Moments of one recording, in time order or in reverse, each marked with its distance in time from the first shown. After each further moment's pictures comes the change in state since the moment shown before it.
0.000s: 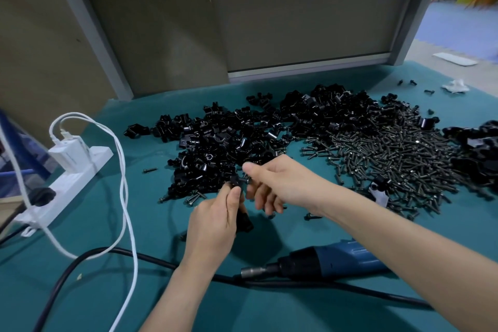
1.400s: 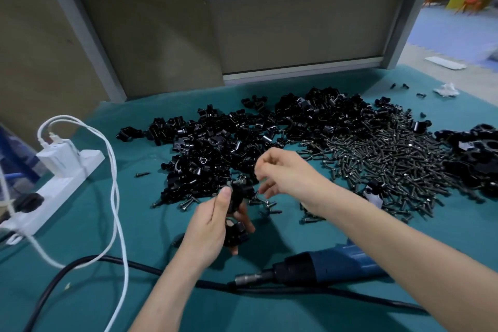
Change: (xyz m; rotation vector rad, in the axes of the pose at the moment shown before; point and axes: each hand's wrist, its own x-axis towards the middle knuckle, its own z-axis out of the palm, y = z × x) left_hand 0.005 0.007 -0.003 -0.678 -0.296 -0.357; right_hand 0.002 0.002 -0.012 0.003 0.193 -0.010
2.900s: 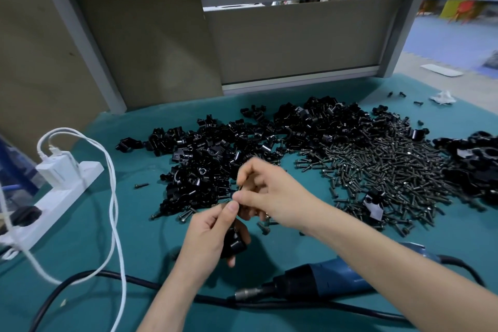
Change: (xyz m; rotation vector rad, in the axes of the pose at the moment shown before) left_hand -0.005 0.012 0.000 -0.132 0.035 0.049; right_hand -0.008 -0.003 0.015 -0.015 -0.096 -0.220
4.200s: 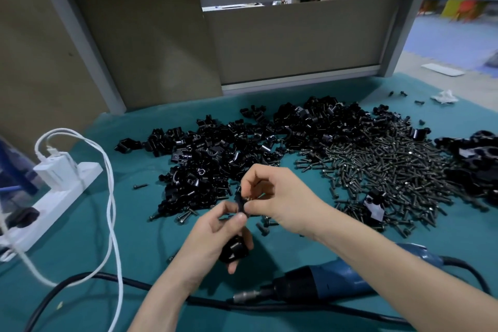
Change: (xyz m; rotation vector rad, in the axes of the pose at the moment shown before) left_hand 0.006 -0.010 -0.013 -0.085 -0.237 -0.111; right_hand -0.009 -0.002 -0.005 -0.025 0.042 -0.086
